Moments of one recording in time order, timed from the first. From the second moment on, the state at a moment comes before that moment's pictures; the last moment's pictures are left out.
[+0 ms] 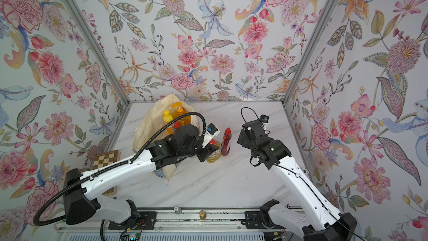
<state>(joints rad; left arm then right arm) -0.99 1.41 1.31 -0.41 0.04 0.01 0.51 1.07 1.12 -0.89 0.46 0.65</state>
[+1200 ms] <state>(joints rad) -0.51 0.99 1.14 -0.51 -0.14 0.22 0.70 1.17 1.32 -0.82 0.40 0.51</state>
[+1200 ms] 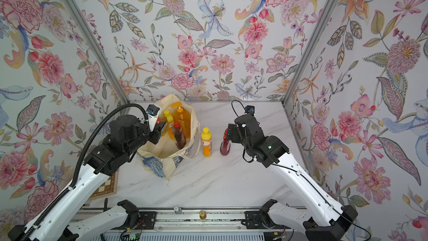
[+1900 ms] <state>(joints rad) -0.30 0.93 0.79 -0.18 0.01 0.21 0.80 1.74 1.81 -0.75 0.14 0.38</state>
